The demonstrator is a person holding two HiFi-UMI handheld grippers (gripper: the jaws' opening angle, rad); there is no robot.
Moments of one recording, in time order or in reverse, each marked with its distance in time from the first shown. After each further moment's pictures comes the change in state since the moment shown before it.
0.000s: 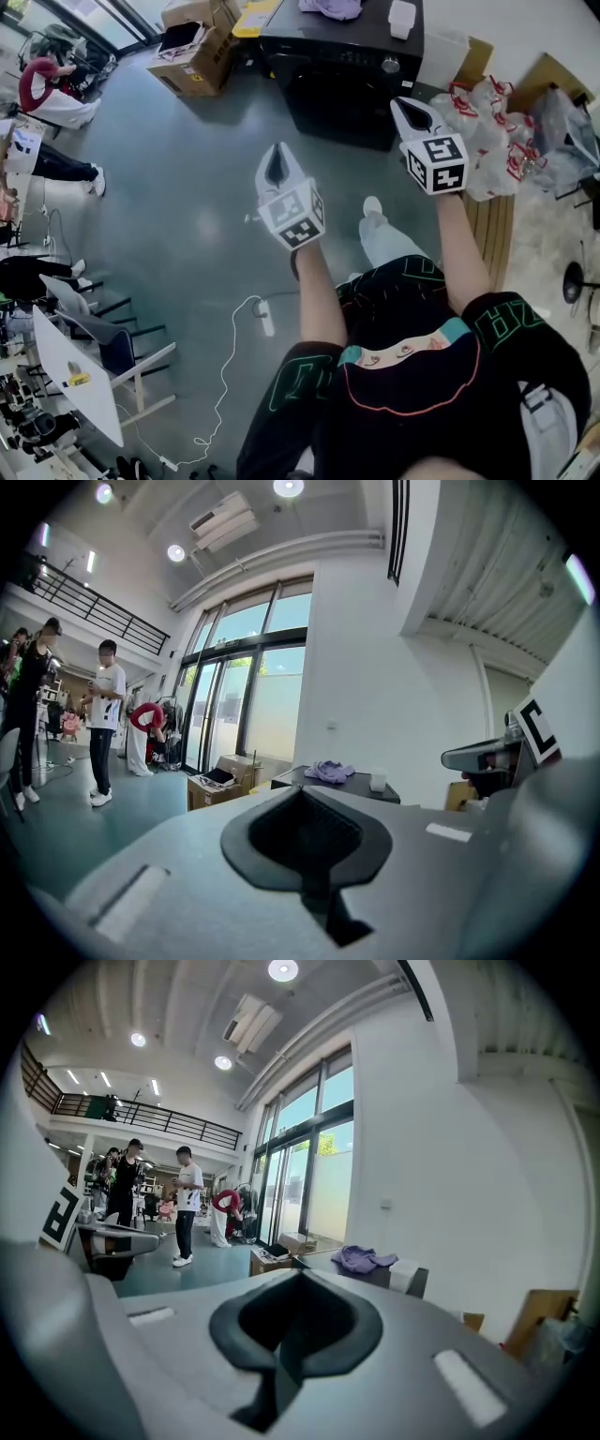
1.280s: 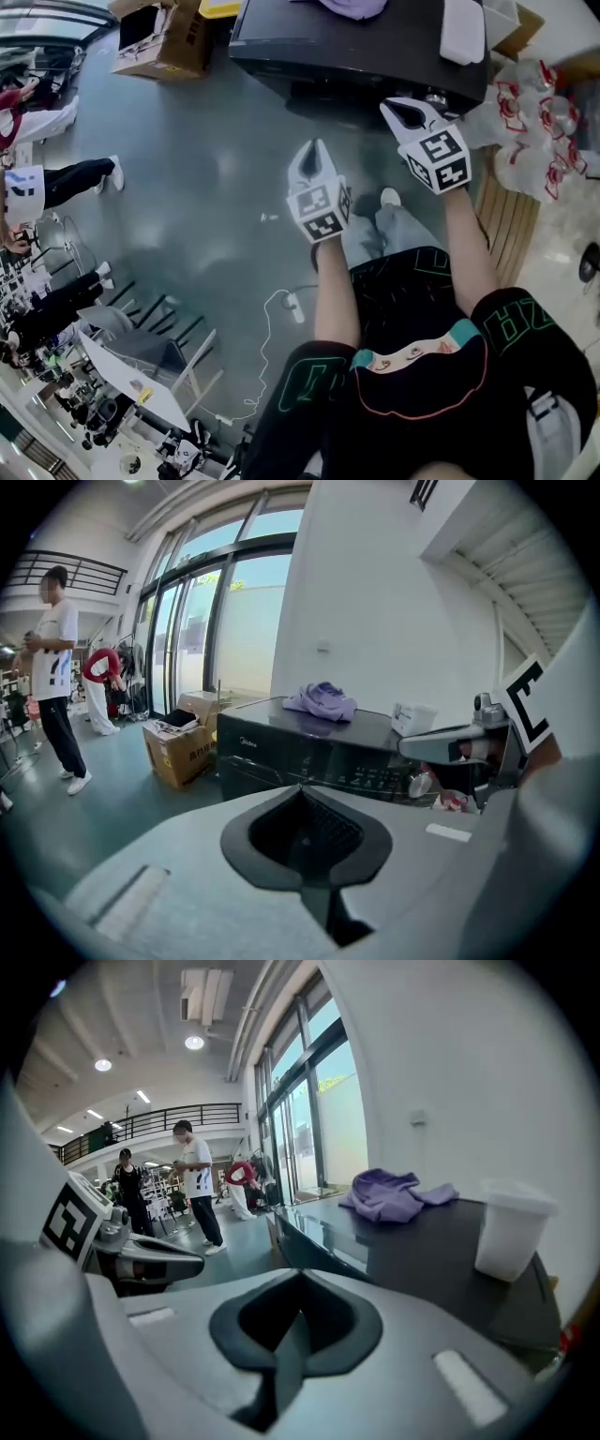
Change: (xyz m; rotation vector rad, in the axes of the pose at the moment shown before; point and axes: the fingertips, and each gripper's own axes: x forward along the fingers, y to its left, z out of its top) left arm 0.342 -0.061 -0.121 0.011 0.411 -0.147; right arm 0.312 -0.107 -0.113 0.141 0.266 0.247
